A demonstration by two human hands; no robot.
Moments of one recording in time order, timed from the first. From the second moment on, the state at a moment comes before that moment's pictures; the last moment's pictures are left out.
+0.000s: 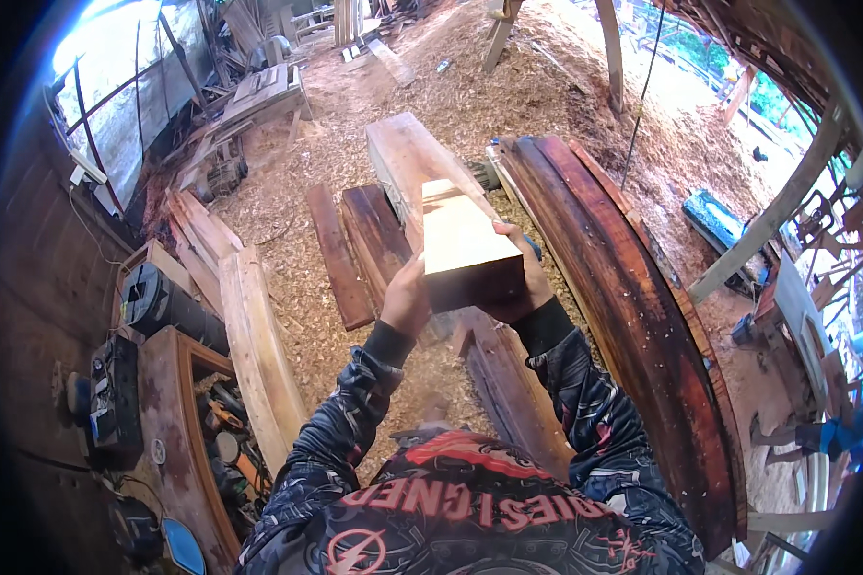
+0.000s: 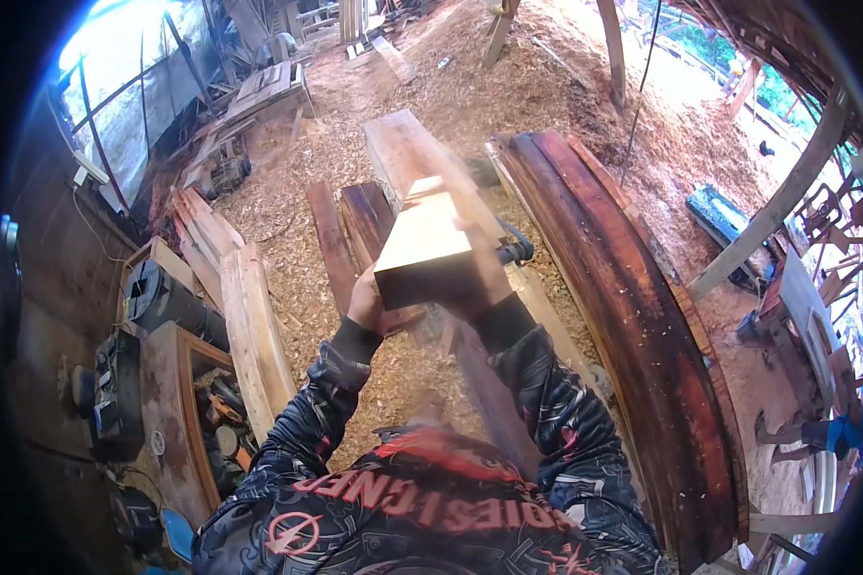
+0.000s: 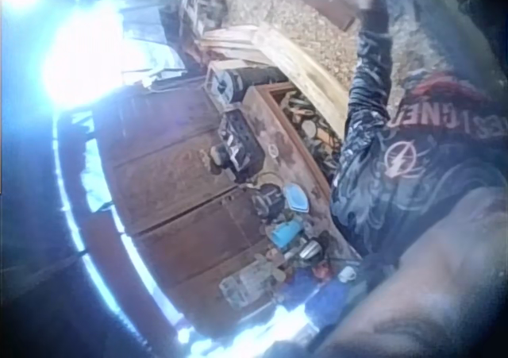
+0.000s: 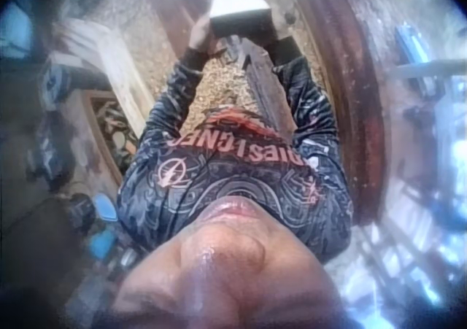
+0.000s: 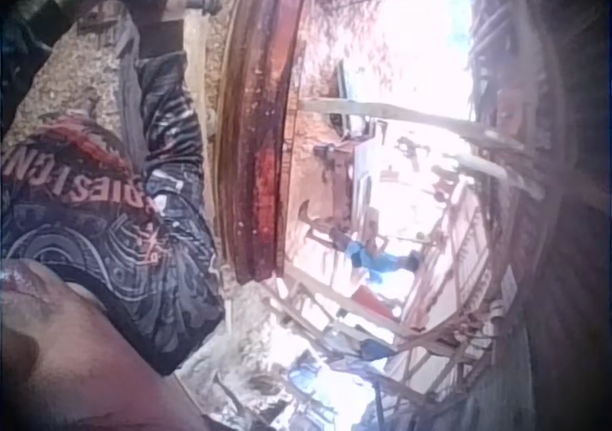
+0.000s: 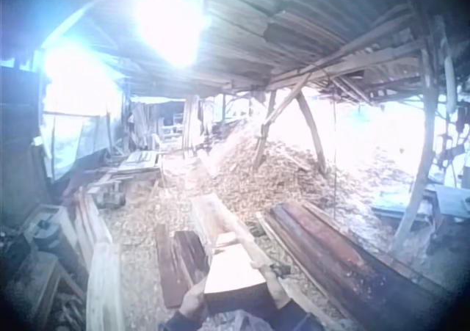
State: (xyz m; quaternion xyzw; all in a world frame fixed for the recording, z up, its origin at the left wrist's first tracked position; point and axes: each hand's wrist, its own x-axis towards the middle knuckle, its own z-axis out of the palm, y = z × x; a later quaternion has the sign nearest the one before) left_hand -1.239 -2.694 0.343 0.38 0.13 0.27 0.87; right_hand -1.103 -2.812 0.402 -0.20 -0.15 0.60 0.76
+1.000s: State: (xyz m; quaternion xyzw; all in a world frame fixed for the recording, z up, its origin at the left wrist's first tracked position) left_hand -1.008 -2.645 0.070 0.75 0.60 -0.04 0.28; right_hand -1.163 -3.147 0.216 -0.94 -0.23 0.21 0.16
